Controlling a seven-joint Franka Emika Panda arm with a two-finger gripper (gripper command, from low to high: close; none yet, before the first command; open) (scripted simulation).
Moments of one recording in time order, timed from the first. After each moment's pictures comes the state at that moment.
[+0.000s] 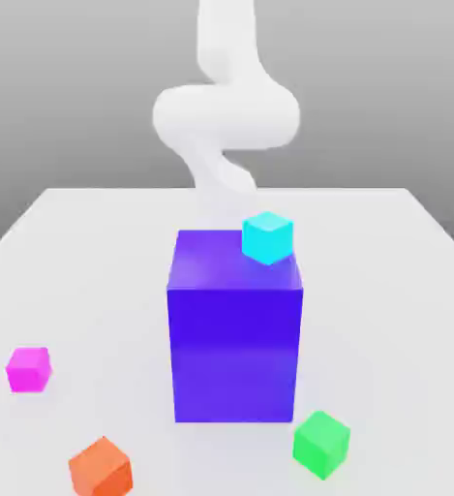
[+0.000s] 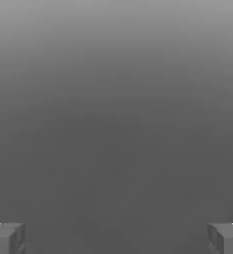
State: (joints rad) arm 0.04 -0.71 -0.09 -2.33 0.04 2.34 0.70
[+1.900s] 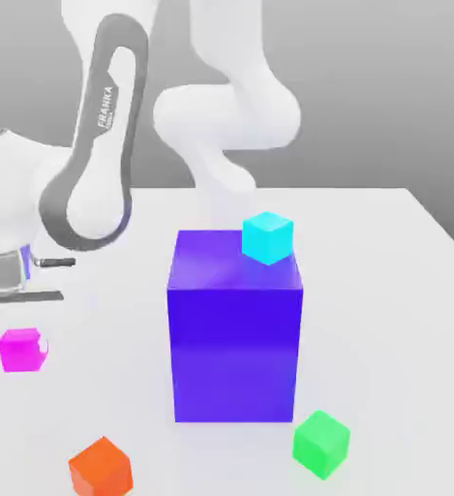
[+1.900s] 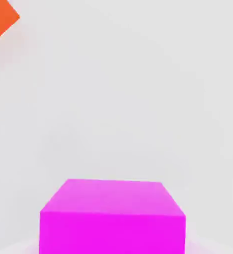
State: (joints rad) arm 0.06 0.16 -0.51 -2.55 0.43 2.72 -0.30
